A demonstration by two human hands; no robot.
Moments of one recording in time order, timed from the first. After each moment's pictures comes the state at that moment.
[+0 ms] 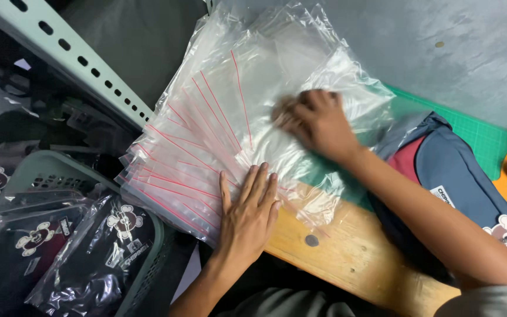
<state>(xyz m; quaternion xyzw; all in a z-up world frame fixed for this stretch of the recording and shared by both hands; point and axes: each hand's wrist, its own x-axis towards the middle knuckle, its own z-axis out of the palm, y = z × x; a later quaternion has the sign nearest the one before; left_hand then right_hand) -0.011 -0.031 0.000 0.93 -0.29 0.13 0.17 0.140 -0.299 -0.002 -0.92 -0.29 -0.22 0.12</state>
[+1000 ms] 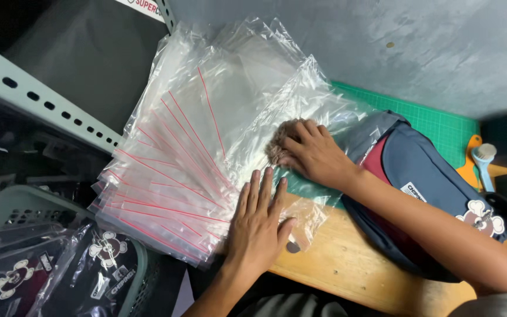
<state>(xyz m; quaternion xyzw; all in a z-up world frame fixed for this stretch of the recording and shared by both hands) -0.016 -0.081 -0.013 0.93 -0.34 0.11 0.09 0.083 -0.333 -0.014 -0.95 -0.28 -0.16 0.04</state>
